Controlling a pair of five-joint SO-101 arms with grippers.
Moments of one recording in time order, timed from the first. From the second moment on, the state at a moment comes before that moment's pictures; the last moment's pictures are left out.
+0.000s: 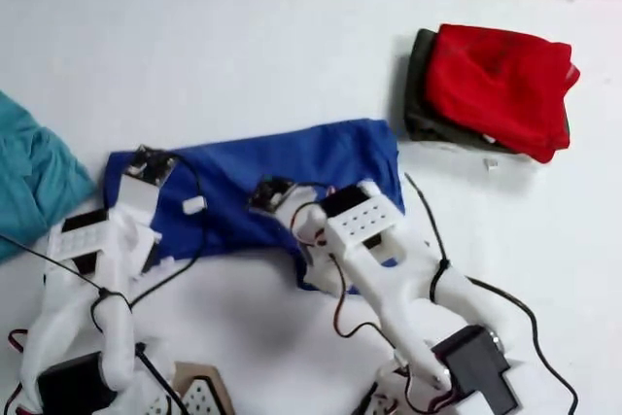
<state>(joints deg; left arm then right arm) -25.8 -22.5 62.5 49.2 -35.0 -34.9 -11.5 43.3 72.4 32.0</state>
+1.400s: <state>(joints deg) -25.8 -22.6 62.8 49.0 -35.0 -27.0 2.7 33.6 70.8 36.4</state>
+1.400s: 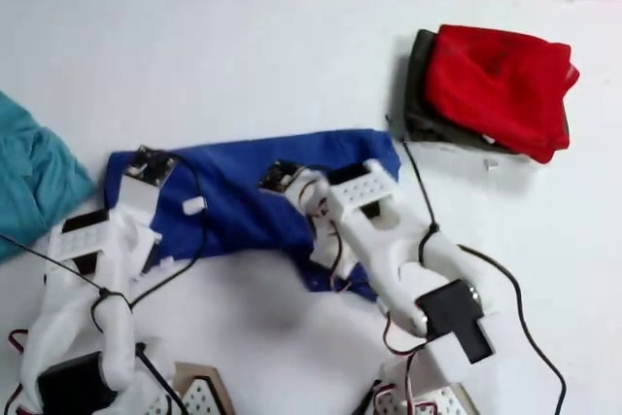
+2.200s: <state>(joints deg) -25.8 -22.6 62.8 49.0 -35.0 -18.3 30.5 -17.5 78.8 29.6</state>
